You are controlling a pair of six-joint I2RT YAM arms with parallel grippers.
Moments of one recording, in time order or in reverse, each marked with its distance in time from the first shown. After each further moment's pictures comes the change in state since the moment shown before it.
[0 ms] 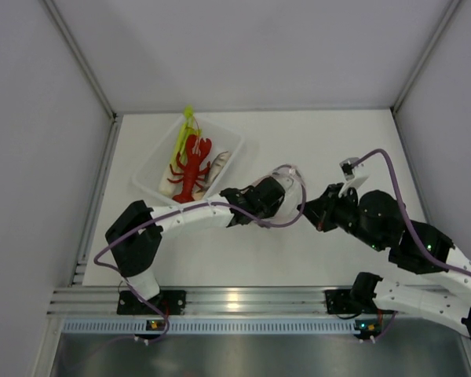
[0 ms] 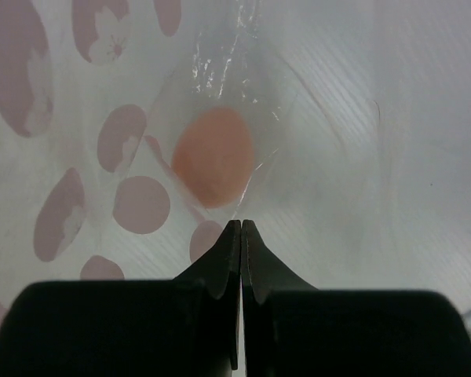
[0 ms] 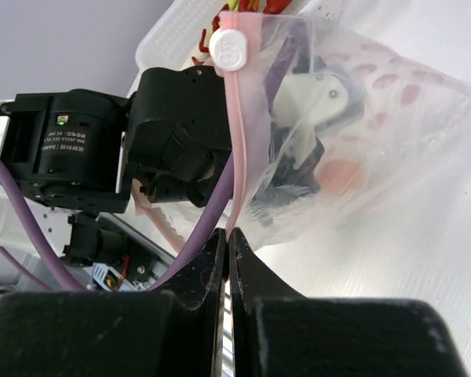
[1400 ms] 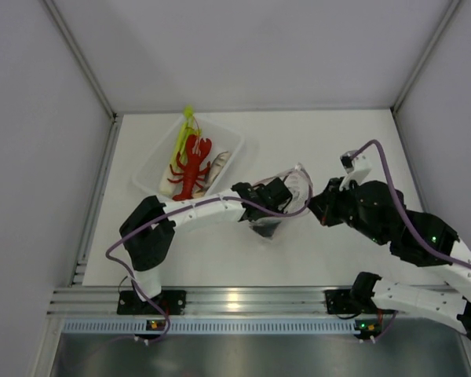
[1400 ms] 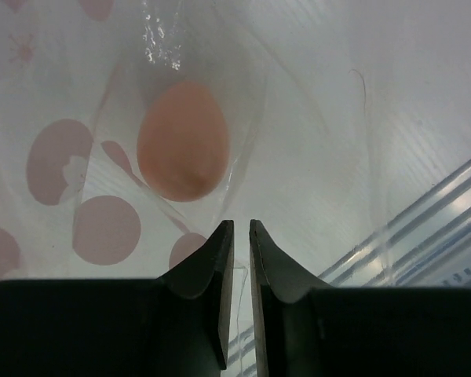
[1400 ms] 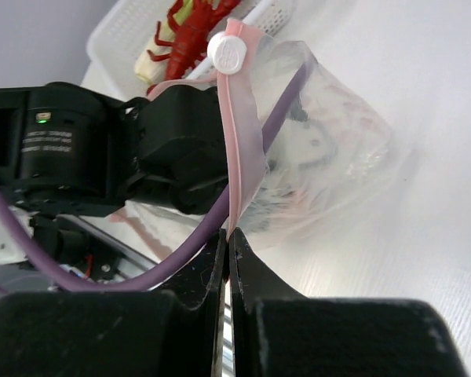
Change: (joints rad) left arm -0.024 0.094 0.133 -0.270 0.284 -0.032; right arm -0.025 0.068 0.152 -0.174 0.038 -0.045
